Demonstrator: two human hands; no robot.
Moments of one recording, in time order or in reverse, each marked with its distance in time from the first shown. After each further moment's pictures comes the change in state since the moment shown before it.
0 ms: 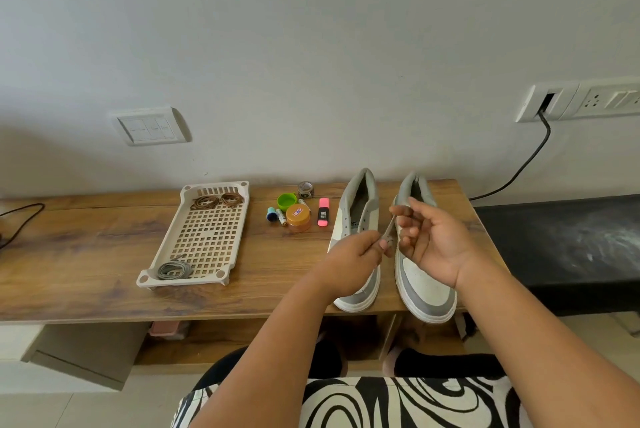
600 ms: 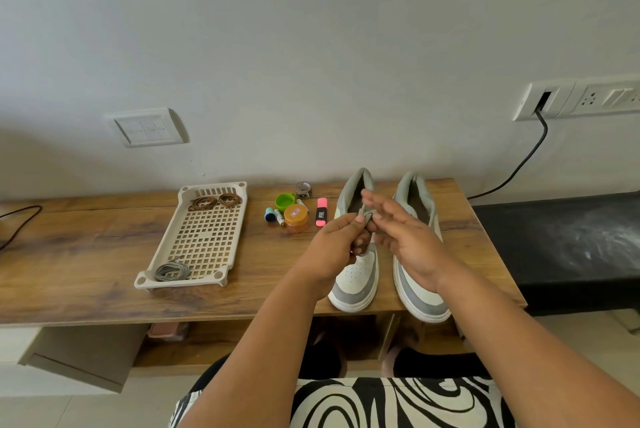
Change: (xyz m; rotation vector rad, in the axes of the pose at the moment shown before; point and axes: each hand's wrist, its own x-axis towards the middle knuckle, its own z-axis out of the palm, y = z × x) left_hand -0.002 0.008 -0.011 -0.598 0.107 -0.097; right_hand 0.001 0.022 0.016 -0.544 -0.163 -0.282
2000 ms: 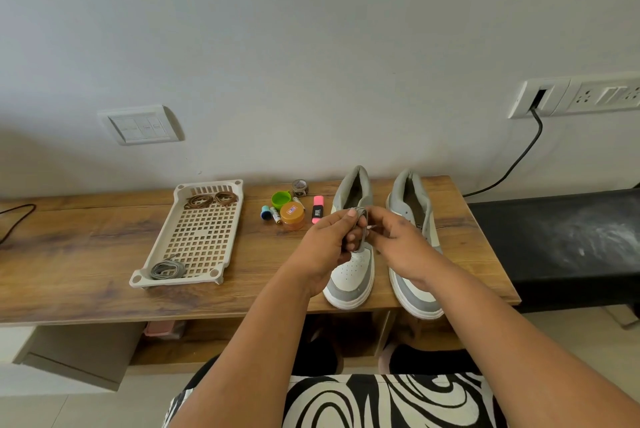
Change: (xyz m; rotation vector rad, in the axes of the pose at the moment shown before) left_hand -0.003 0.005 -0.001 -0.117 0.004 -0.048; right_hand 0.001 0.008 0.000 -0.409 0.005 -0.042
